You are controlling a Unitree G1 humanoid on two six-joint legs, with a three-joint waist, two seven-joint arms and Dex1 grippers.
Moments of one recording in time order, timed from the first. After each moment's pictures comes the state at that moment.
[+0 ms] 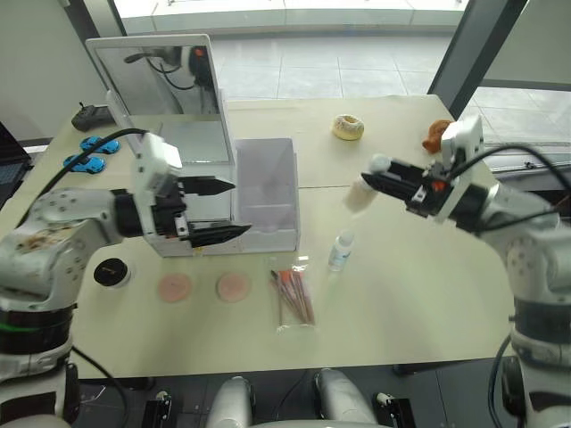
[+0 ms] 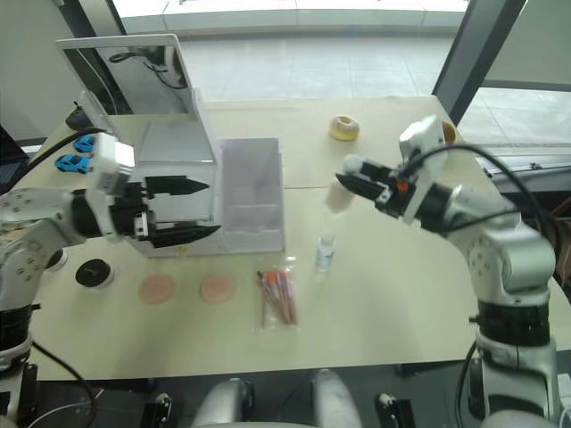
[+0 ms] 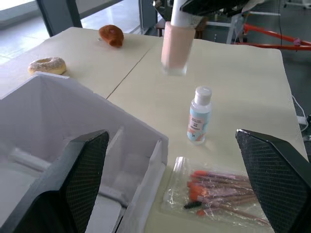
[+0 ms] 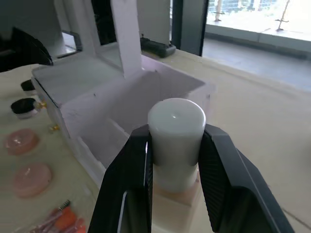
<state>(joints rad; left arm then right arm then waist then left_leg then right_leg) -0.37 0.88 0.32 -0.34 -0.70 0.72 -1.07 -0.77 -0.70 -0.08 -0.19 0.68 0.77 0.86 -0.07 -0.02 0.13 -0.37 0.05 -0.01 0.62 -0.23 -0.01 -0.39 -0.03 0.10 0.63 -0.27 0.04</state>
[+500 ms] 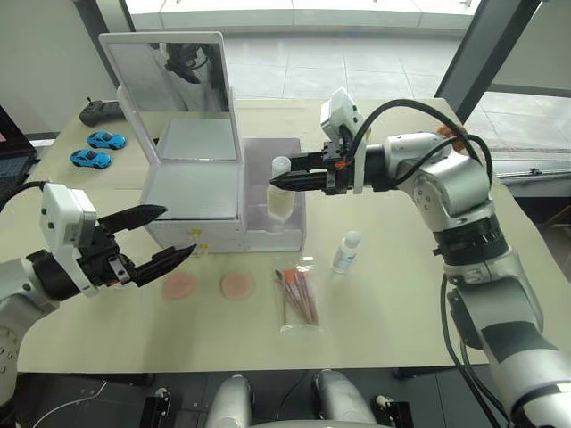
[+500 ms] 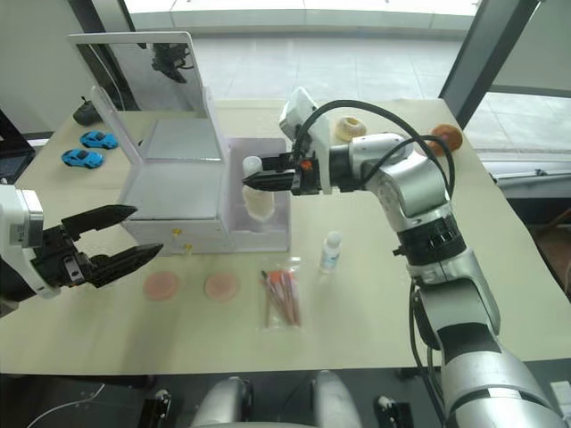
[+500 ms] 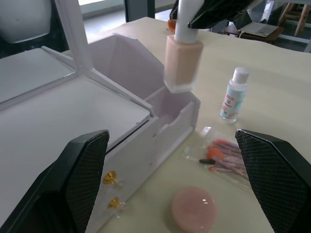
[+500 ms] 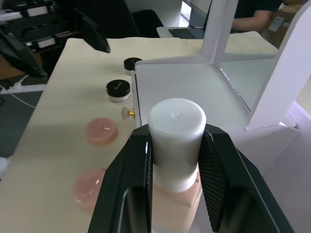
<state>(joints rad) 0.12 0.81 0.65 -0.66 -0.85 0.76 -0.89 -1.08 -0.47 0.28 0.29 0.41 0.47 1.20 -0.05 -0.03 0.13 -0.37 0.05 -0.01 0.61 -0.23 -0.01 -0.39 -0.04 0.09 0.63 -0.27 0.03</state>
